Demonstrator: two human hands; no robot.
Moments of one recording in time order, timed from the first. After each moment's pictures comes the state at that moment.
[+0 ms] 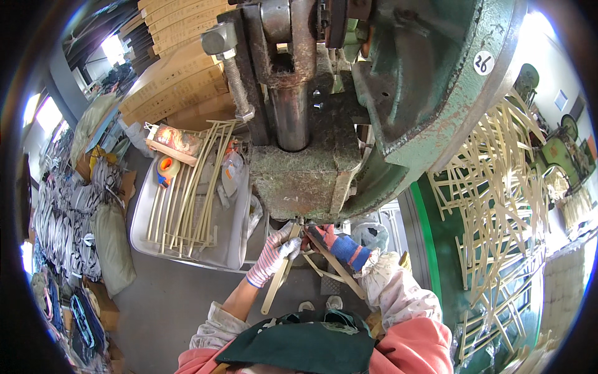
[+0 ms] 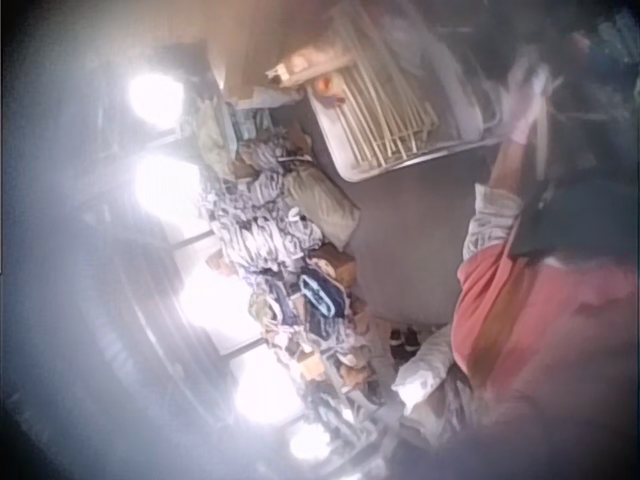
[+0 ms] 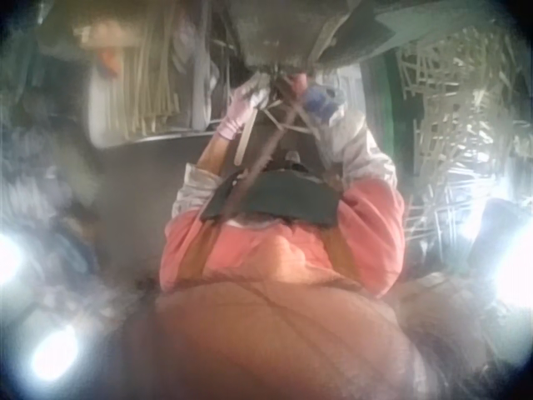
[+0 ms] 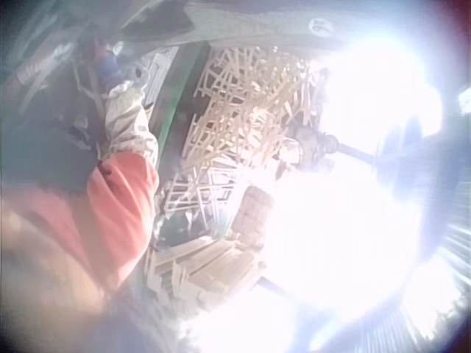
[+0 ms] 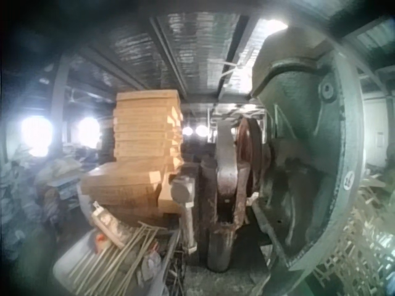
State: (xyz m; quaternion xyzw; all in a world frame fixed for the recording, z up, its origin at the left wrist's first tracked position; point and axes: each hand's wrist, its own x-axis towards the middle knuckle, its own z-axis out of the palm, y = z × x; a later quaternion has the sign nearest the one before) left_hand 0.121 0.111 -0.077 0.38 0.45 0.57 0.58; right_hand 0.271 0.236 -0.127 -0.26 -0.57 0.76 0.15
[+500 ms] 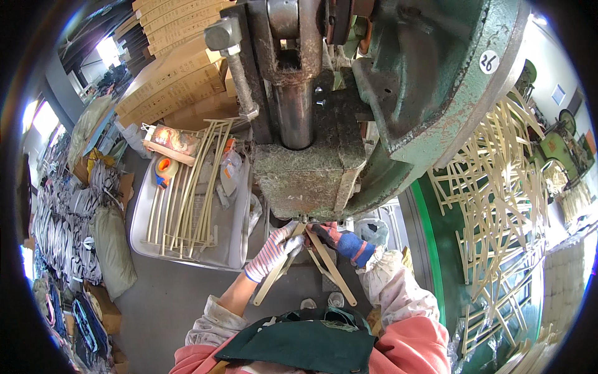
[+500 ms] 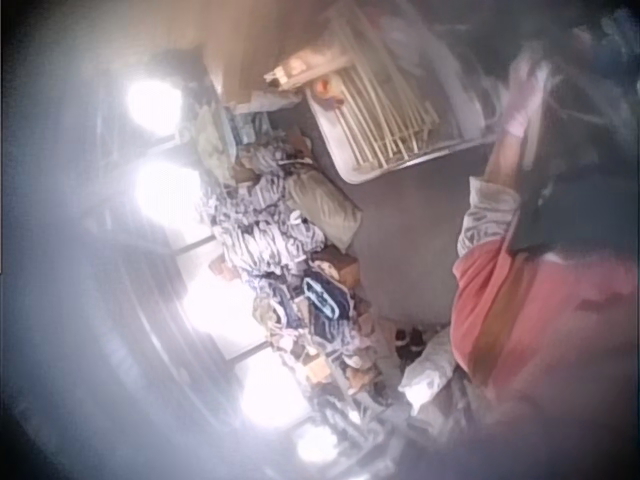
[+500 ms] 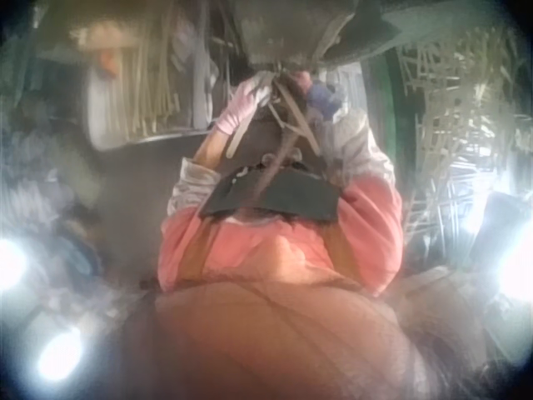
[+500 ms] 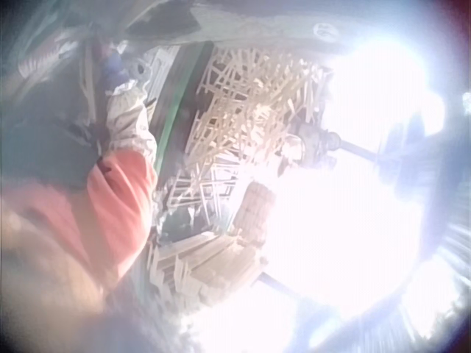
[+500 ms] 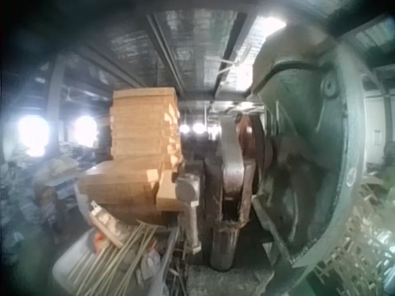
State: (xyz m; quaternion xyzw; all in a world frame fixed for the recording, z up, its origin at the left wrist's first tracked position) left_hand 0.116 0.117 -0.061 0.44 0.48 0.50 0.57; right_hand 0.277 0.239 -0.119 -0.28 -0.50 0.81 0.14
